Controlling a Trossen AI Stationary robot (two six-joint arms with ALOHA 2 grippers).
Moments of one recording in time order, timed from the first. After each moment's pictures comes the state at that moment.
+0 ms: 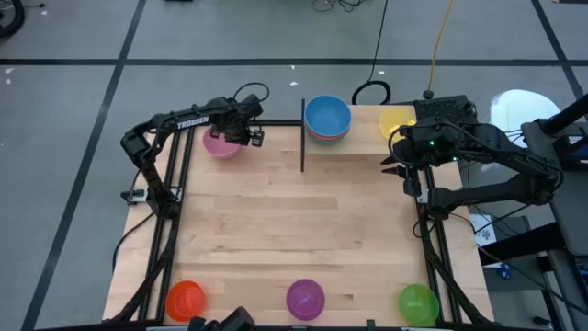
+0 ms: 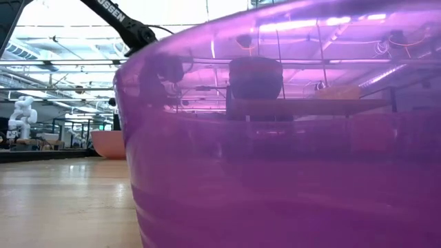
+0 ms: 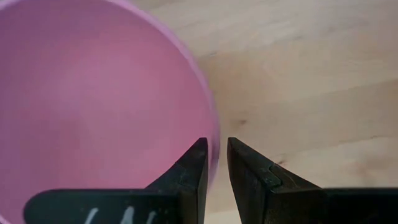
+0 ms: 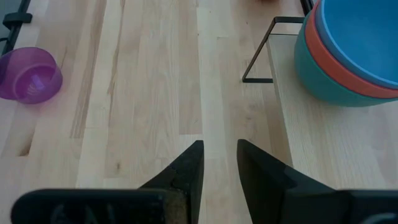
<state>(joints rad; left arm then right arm) 0.73 1.77 1.29 -0.95 -0.10 -0.63 -0.22 0.93 1.30 -1.20 -0.08 -0.17</state>
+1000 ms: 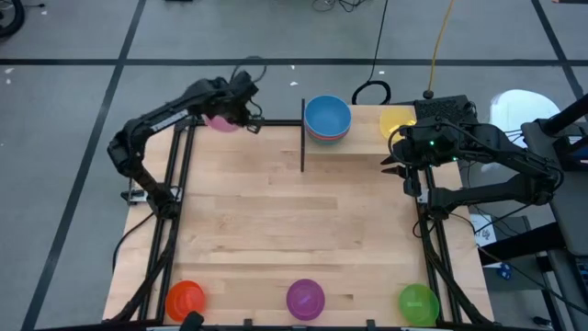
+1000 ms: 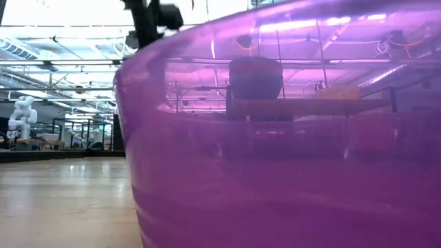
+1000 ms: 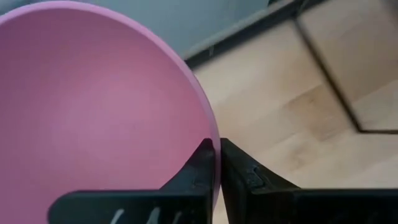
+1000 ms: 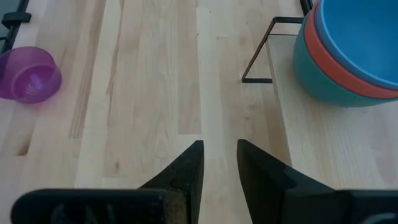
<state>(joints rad) 0.65 1.63 1.62 -1.15 -0.21 -0.36 -0.22 0.93 1.30 -1.20 -0.08 -0.17</state>
